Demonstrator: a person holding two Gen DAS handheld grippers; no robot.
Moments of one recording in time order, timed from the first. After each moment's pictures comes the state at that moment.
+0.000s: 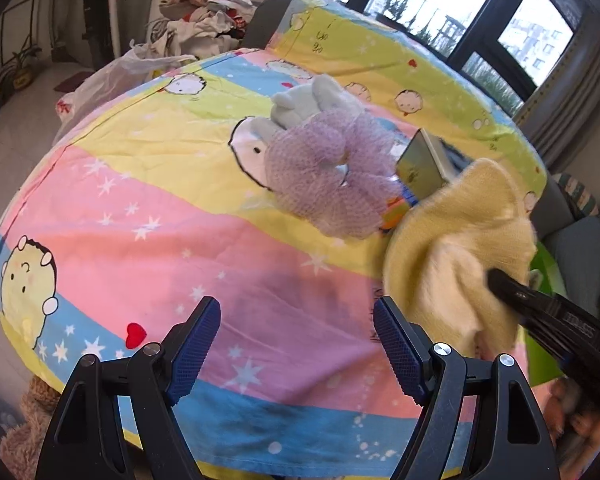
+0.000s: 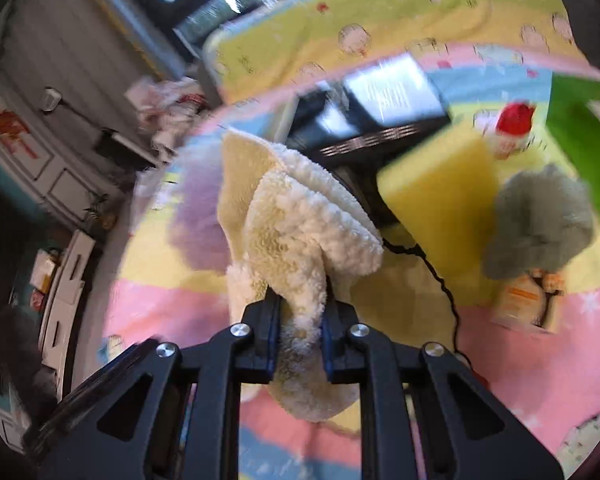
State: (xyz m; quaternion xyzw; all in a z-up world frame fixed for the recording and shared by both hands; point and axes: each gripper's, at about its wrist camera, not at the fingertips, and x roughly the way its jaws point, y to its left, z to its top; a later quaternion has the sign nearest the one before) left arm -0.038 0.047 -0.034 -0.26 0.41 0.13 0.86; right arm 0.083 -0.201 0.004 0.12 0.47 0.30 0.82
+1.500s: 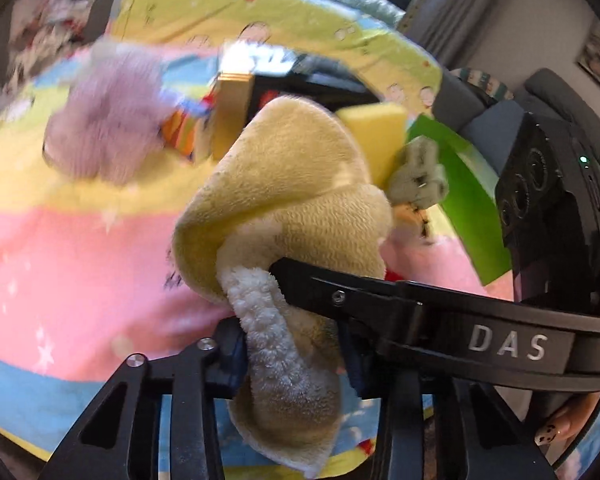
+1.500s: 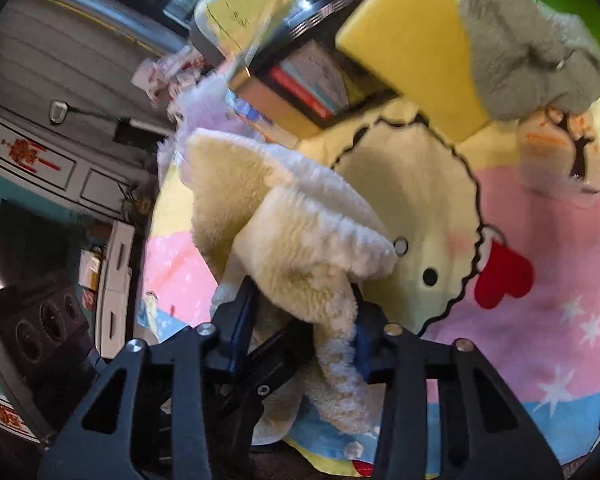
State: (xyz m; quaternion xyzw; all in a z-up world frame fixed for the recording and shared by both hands) left arm -0.013 -0.069 -0.040 -0.16 0.45 -0.08 0.87; right arm 0.056 -0.229 -0.055 0.20 0.56 0.33 0.73
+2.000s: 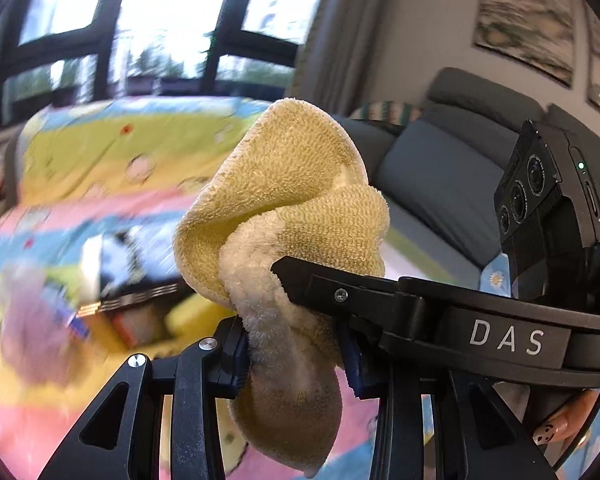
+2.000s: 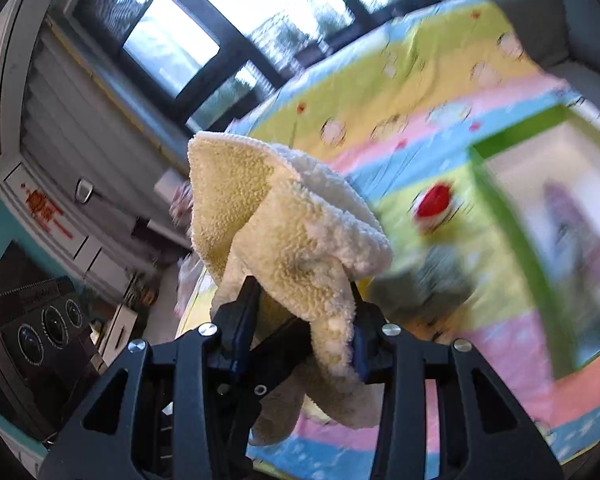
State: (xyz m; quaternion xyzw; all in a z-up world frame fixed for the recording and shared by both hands) left arm 0.051 -0.178 0.078 -0.06 0.31 -0.19 0.93; right arm 0.090 -0.342 0.067 0.24 0.38 0.27 0.85
